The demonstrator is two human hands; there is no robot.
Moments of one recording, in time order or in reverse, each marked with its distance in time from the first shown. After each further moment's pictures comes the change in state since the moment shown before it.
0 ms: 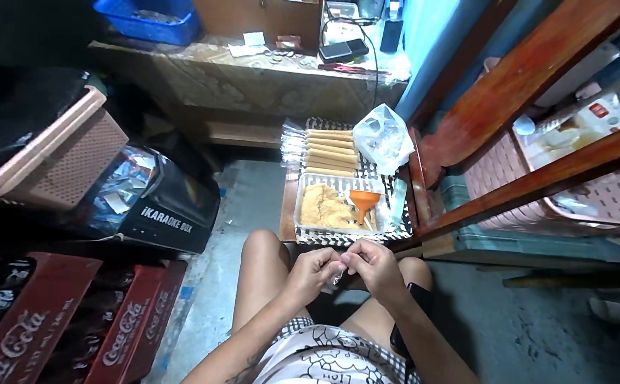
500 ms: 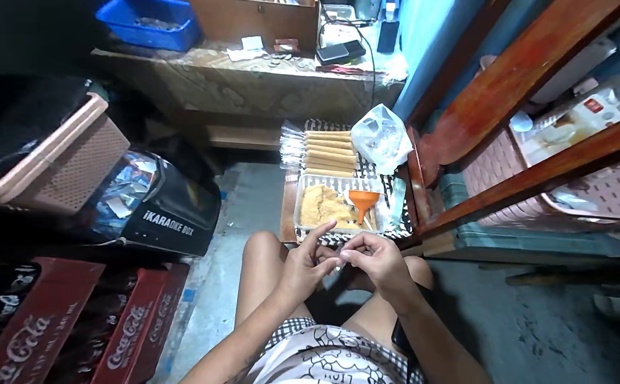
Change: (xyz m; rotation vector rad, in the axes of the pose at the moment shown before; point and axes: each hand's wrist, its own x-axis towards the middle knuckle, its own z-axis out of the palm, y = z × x) left_hand 0.002 0.012 -0.004 -0.079 0.102 0.070; right_hand 0.007 -0.014 -0.008 0.248 -0.024 0.109
